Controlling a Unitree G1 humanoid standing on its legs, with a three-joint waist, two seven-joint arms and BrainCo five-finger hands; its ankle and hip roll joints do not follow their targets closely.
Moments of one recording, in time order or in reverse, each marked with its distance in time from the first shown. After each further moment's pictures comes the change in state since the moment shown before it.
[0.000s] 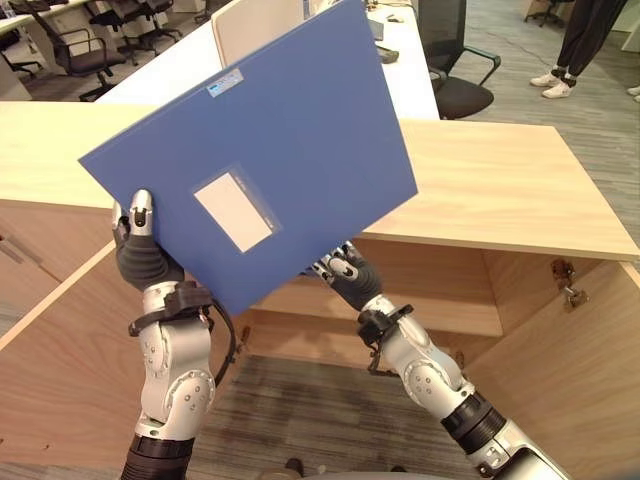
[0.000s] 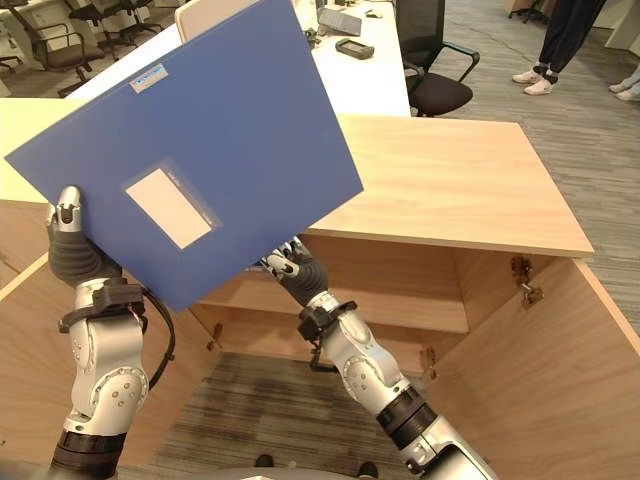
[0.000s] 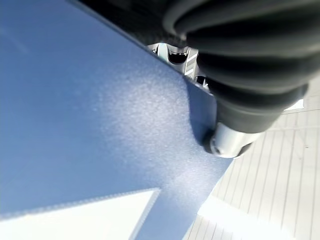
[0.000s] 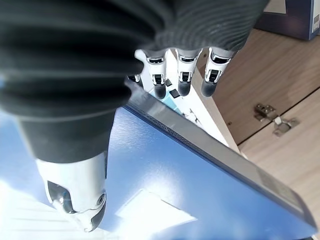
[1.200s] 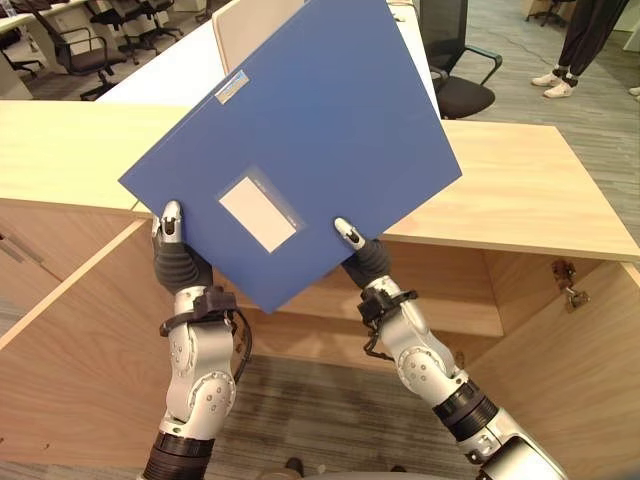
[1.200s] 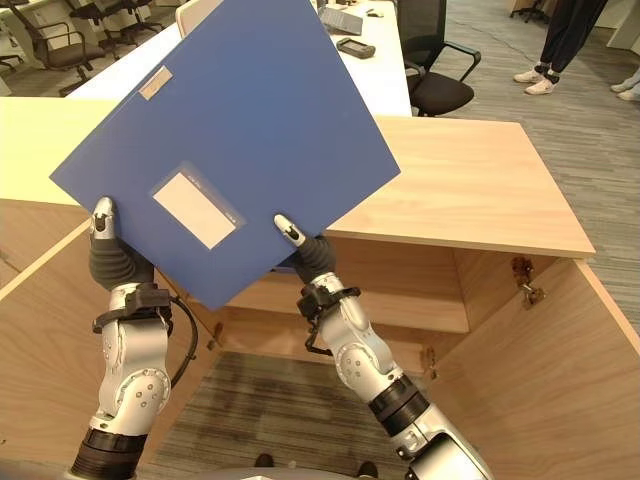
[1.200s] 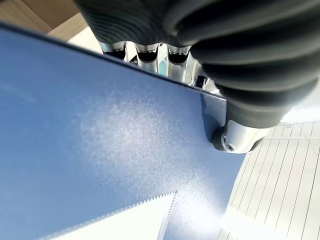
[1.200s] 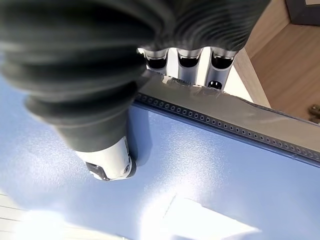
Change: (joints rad) left arm -0.007 -0.070 -0.060 0.066 0.000 0.010 -0.036; right arm -0.040 0.045 -0.060 0.000 0.037 -0.104 -0.102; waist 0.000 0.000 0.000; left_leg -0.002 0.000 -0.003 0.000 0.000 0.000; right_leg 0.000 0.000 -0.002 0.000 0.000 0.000
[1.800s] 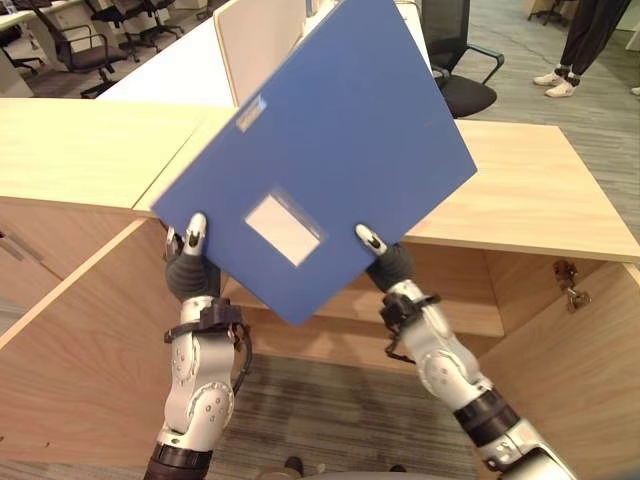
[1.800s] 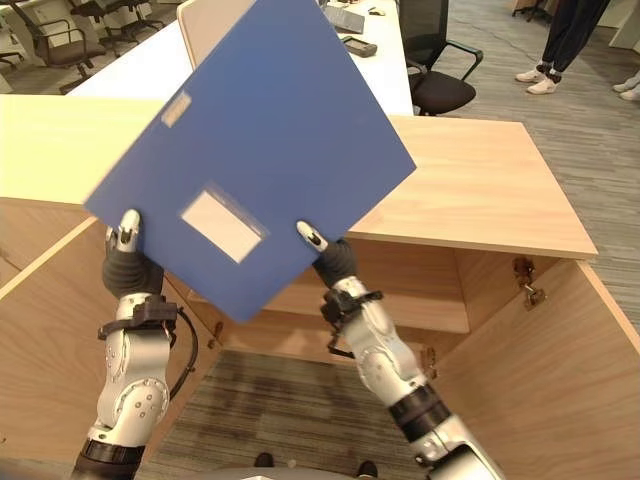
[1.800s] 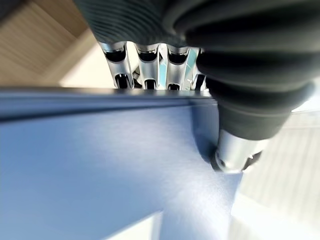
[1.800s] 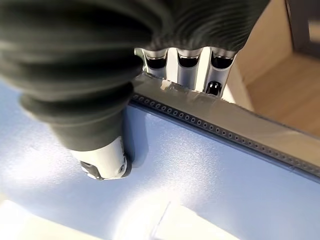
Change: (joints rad) left arm 0.110 0.014 0.016 0.003 0.015 0.072 -0.102; right arm 0.183 -0.193 -0.144 -0.090 -0.177 0.062 0.152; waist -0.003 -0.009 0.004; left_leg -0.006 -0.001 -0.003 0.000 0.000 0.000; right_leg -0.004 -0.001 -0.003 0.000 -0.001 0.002
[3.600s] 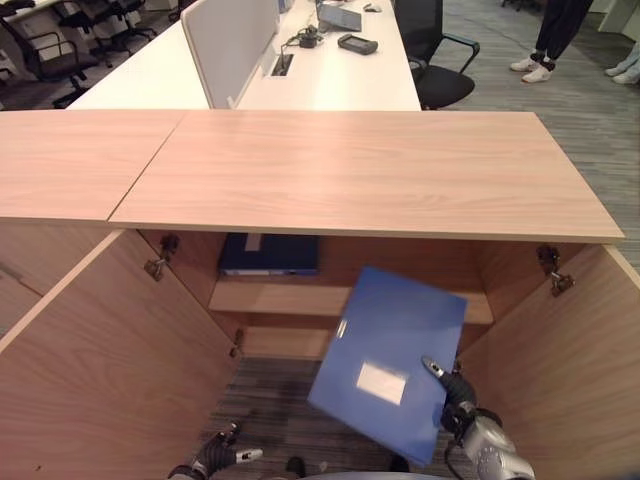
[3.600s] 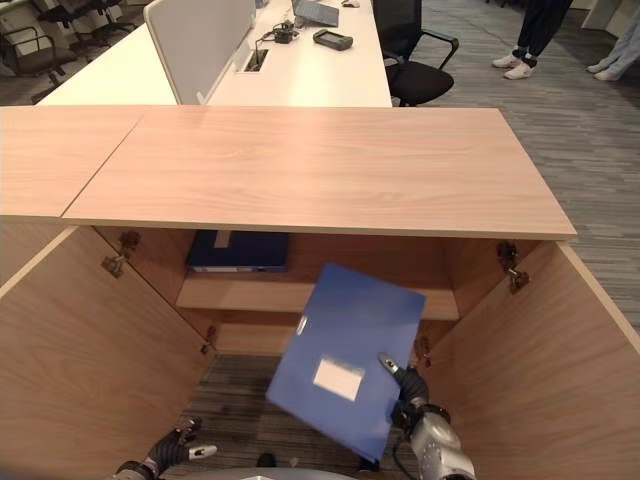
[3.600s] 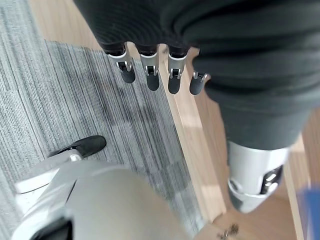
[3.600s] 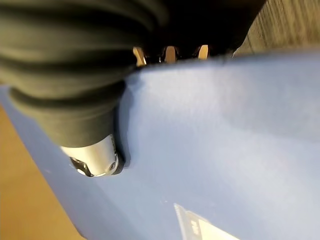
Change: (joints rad) left arm 0.148 0.115 -0.174 1.118 0.782 0.112 -0.425; right arm 0.151 0.129 -0.317 0.745 -0.045 0.047 -0.056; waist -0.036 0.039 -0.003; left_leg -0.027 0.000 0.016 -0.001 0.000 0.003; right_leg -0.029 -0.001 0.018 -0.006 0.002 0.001
